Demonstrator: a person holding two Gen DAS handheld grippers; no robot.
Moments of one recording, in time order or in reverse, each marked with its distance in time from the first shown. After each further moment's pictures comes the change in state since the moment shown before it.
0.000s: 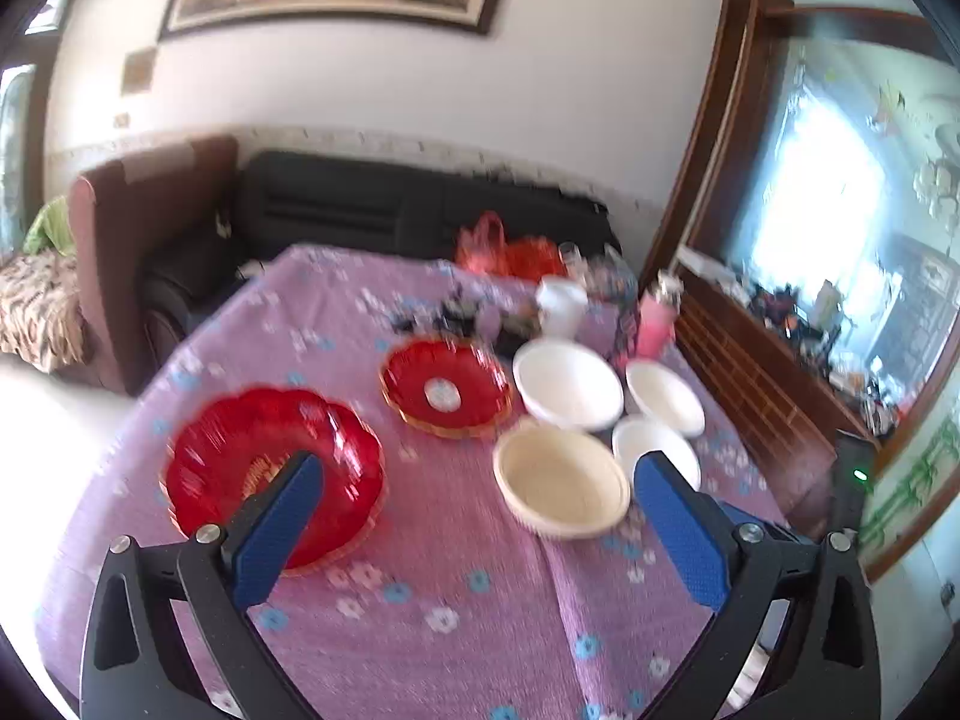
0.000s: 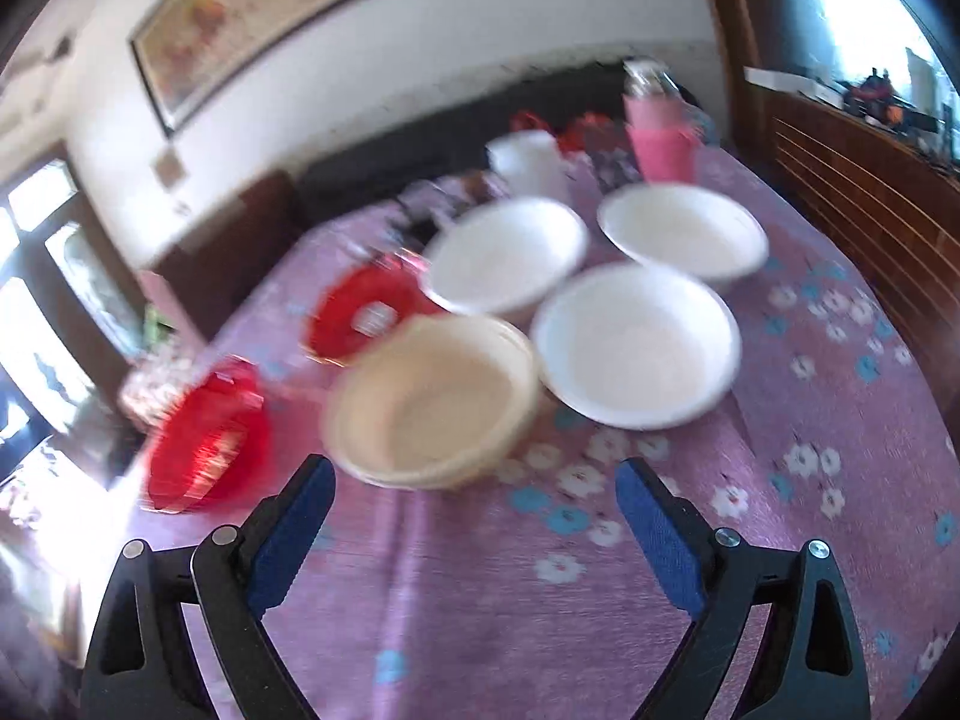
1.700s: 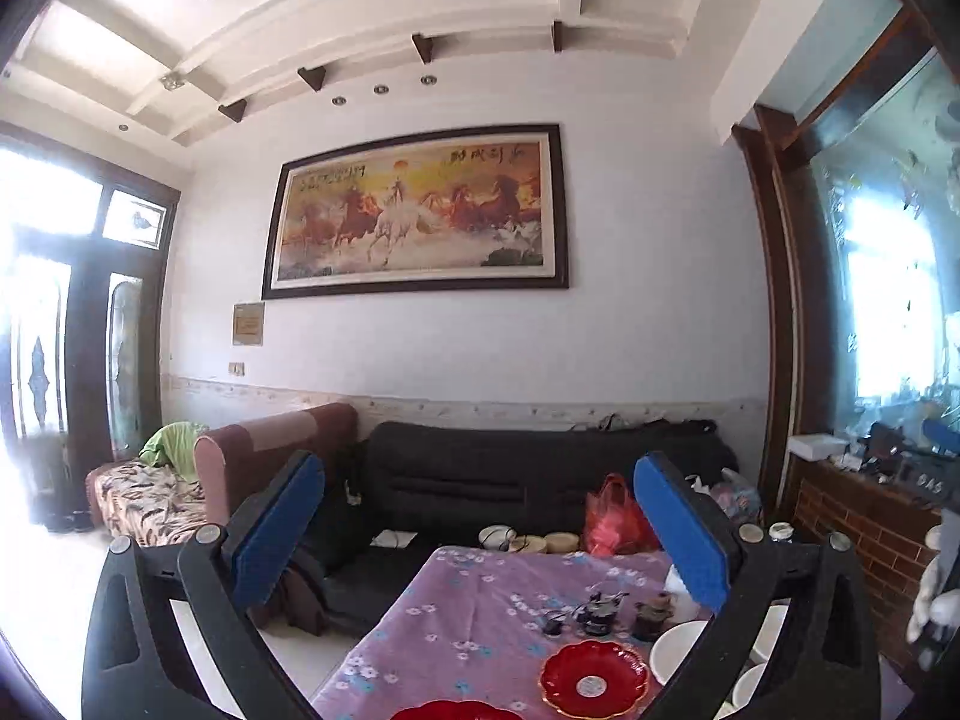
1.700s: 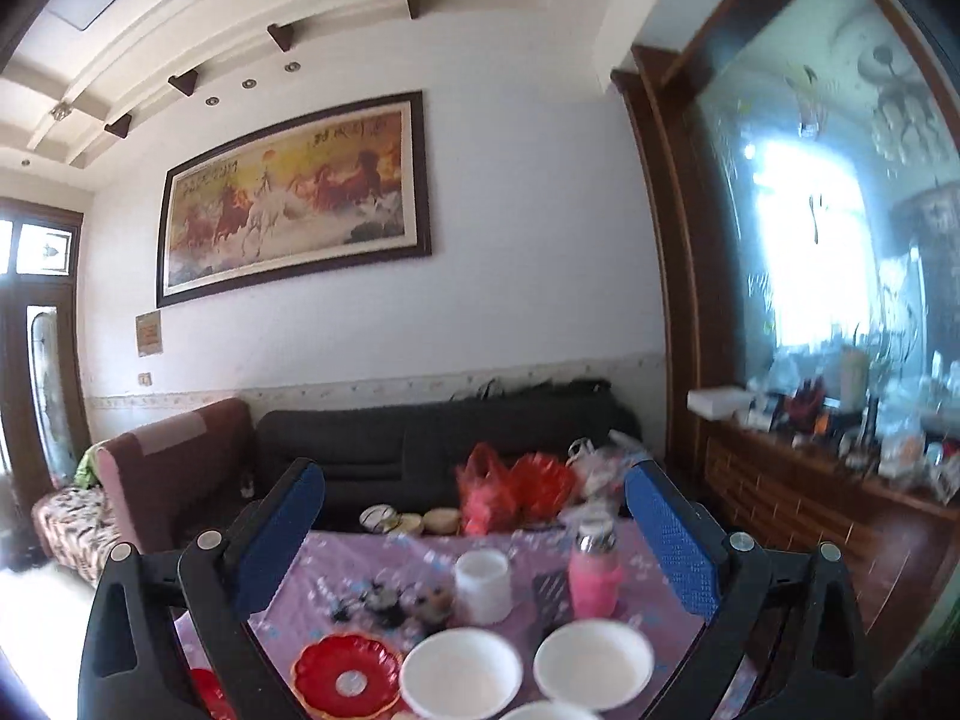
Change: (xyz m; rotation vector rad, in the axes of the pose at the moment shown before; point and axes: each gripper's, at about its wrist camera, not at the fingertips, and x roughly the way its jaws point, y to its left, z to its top) left arm -0.122 -0.001 0.156 0.144 -0.553 0.322; right arm -0.148 0.097 0.190 -0.210 -0.685 -0.262
